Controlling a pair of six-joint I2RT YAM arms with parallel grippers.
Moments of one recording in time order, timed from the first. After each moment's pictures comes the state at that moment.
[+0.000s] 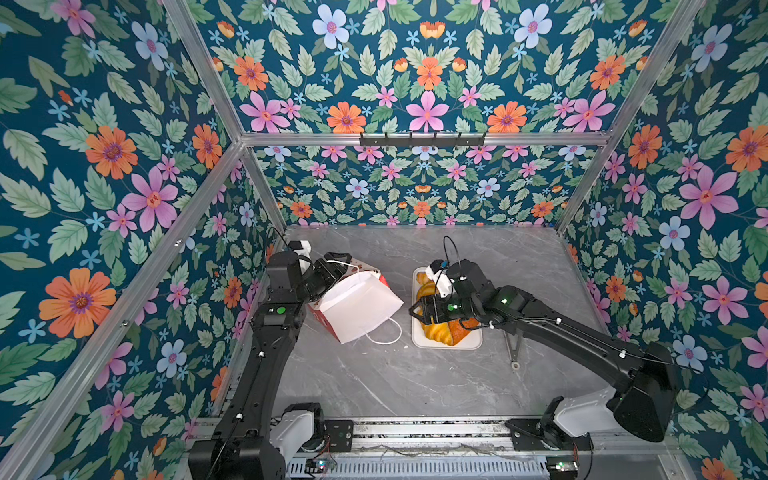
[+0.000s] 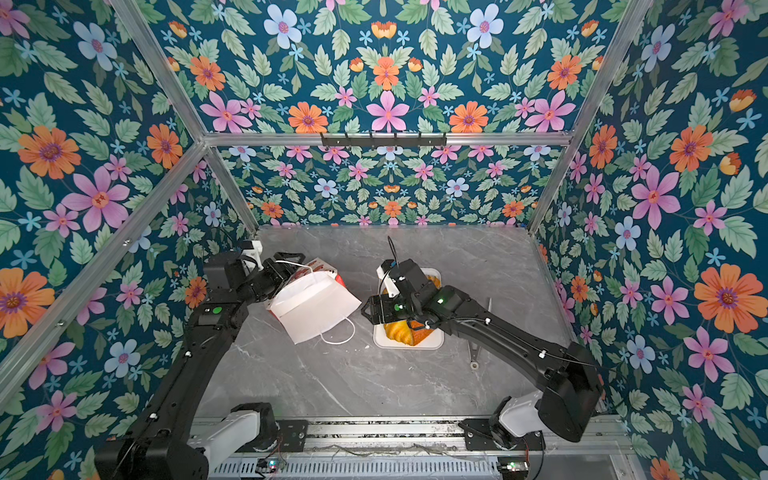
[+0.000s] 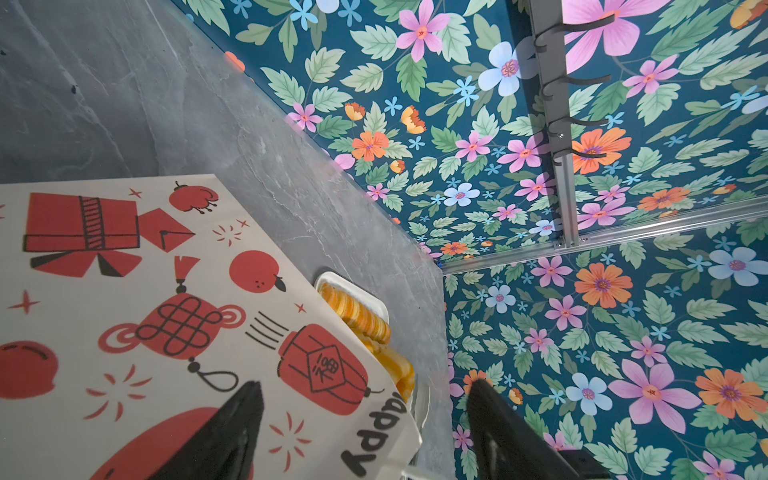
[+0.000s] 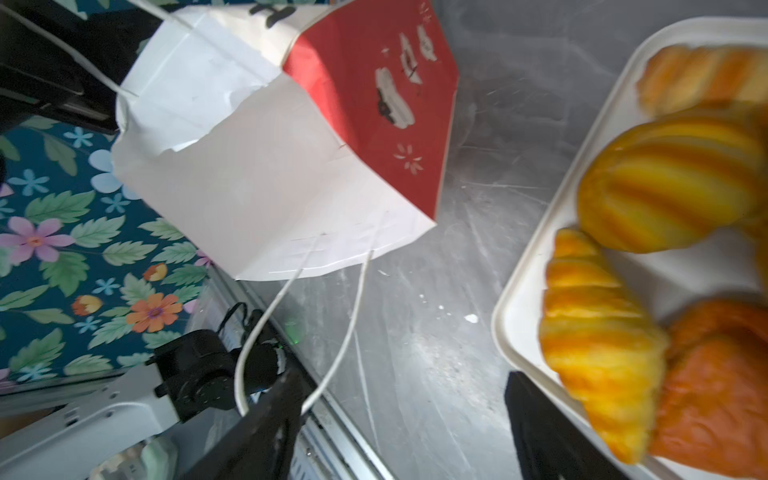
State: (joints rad) left arm -0.03 1.06 0.92 -0.25 0.51 -0.86; right arm 0.83 1.45 1.23 -0.49 -0.28 0.59
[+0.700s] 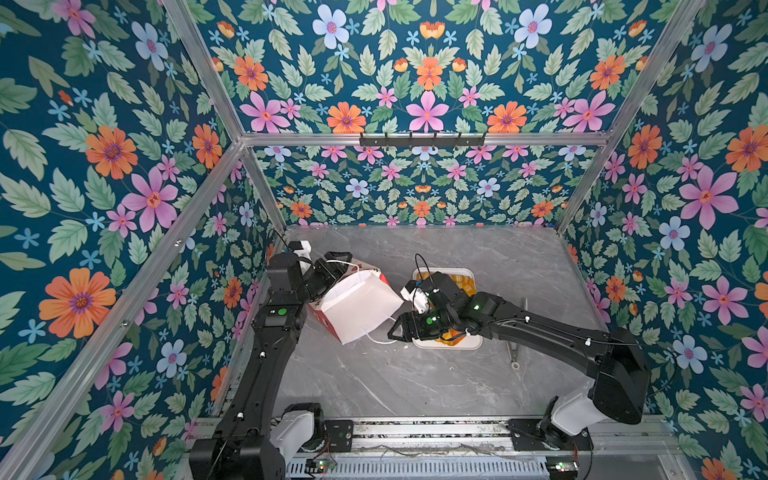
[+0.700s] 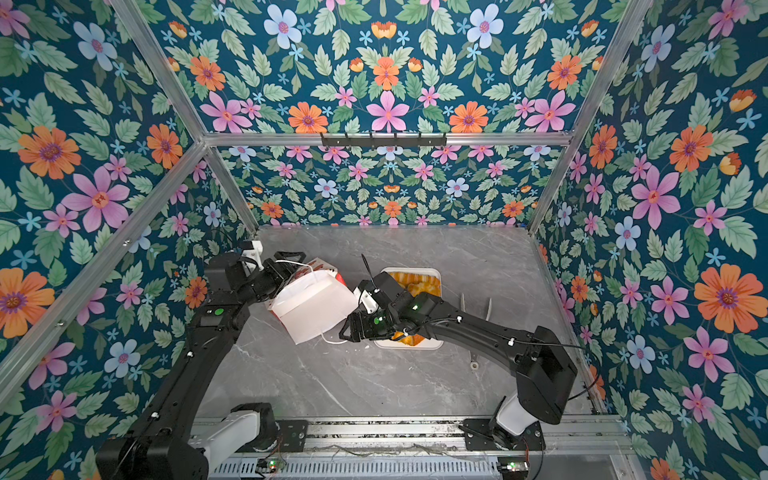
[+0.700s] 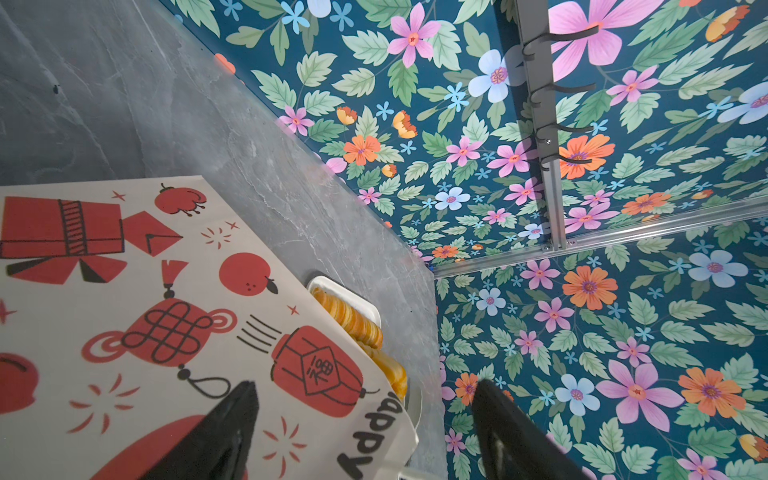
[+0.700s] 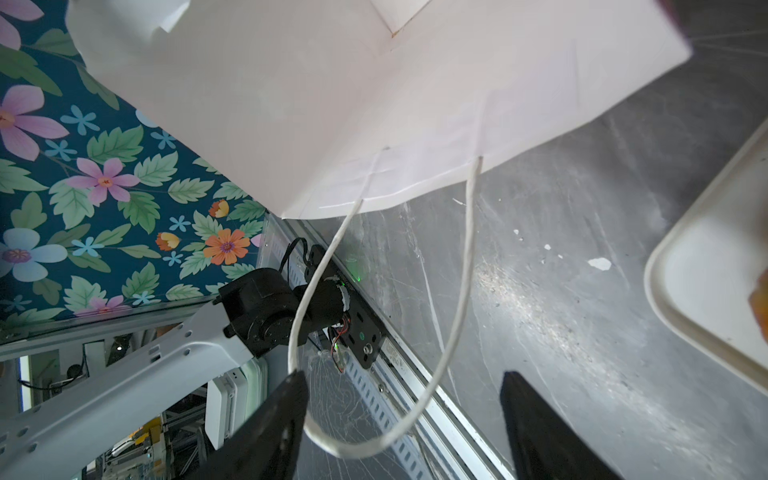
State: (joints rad) left arm -0.03 1.05 0.89 -0.19 0.51 -0.89; right arm 0.93 1.56 1.23 -0.47 -0.46 0.74
